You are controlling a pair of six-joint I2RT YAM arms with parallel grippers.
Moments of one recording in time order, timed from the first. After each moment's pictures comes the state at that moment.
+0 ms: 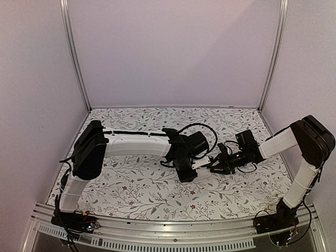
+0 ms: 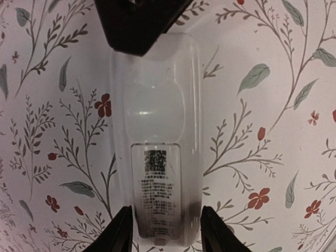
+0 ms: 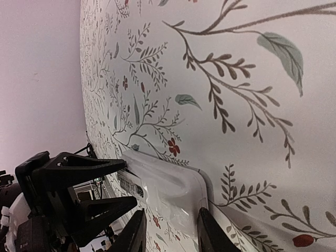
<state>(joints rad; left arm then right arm) -1.12 2.28 1.84 -0.83 -0.03 0.19 0.41 1.75 0.66 0.16 -0.85 0.67</state>
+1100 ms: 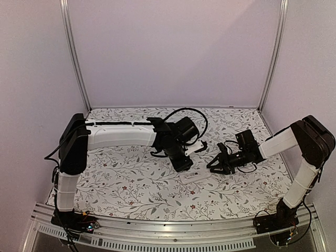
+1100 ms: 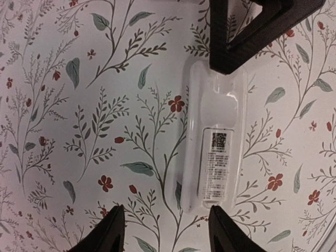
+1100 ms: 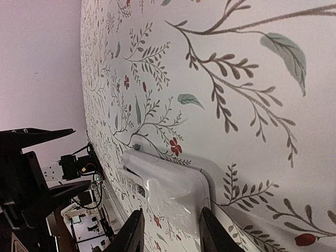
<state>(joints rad) -1.05 2.13 1.74 -0.74 -0.06 0.17 0.41 1.74 0.66 0.16 -0.85 0.67</state>
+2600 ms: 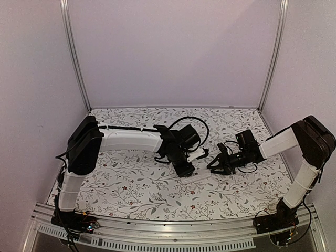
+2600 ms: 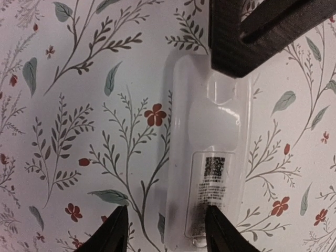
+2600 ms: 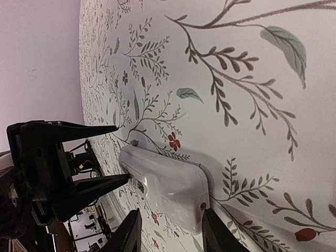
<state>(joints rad) -1.05 2.24 1.74 -0.69 0.02 0.16 0.41 1.74 0.66 0.13 -0.85 0.65</state>
